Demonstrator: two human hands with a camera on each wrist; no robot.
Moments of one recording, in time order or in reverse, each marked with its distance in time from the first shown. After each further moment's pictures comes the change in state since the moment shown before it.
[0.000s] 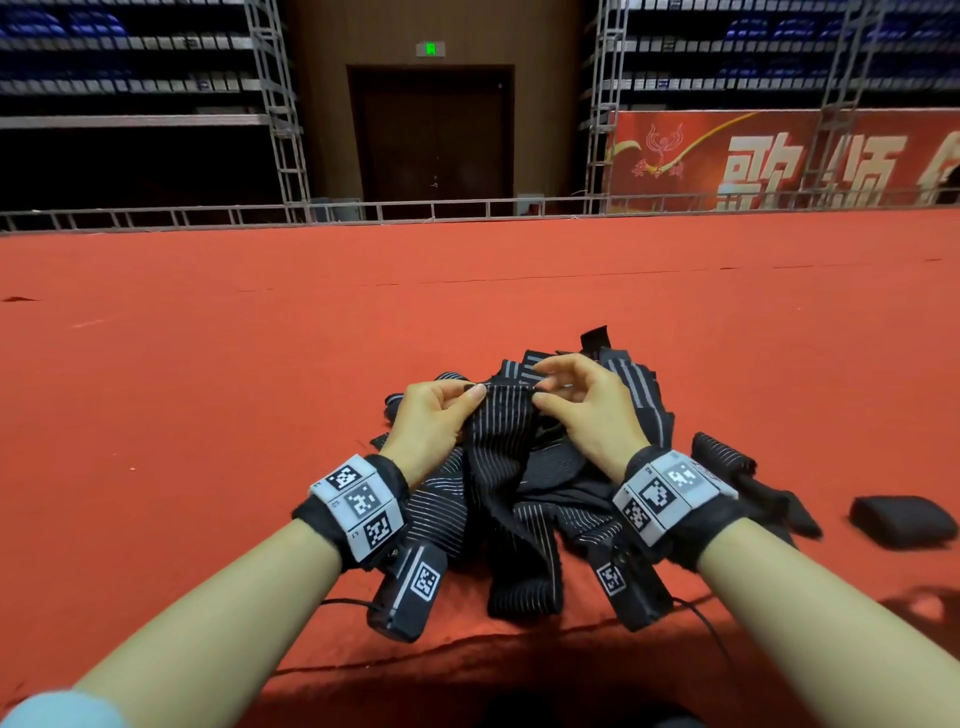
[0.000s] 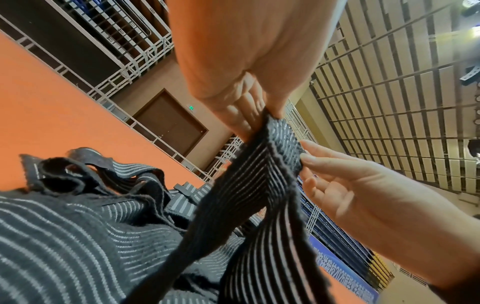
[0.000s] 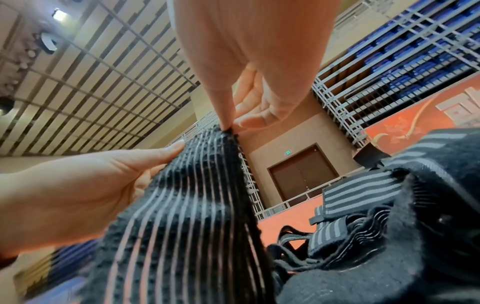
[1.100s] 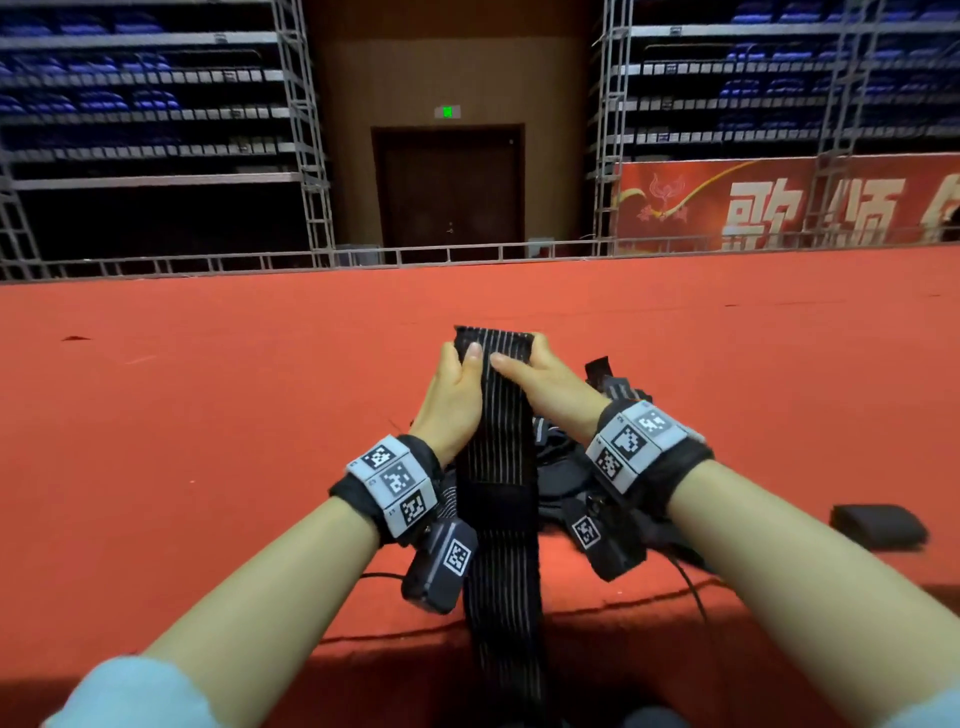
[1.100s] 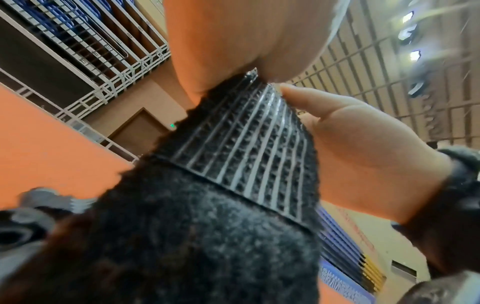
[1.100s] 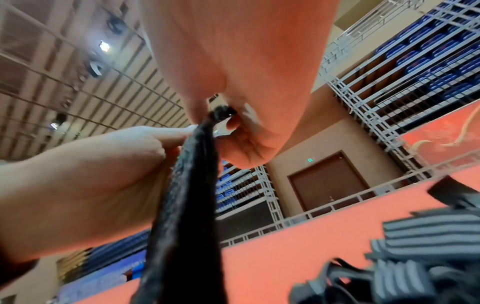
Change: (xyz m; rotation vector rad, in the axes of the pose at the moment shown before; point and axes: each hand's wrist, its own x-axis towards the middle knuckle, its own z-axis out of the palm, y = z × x) left_hand -0.040 0.078 -0.002 0.187 0.145 0.137; right_hand -0.008 -0.104 0.018 0.152 -0.328 0.111
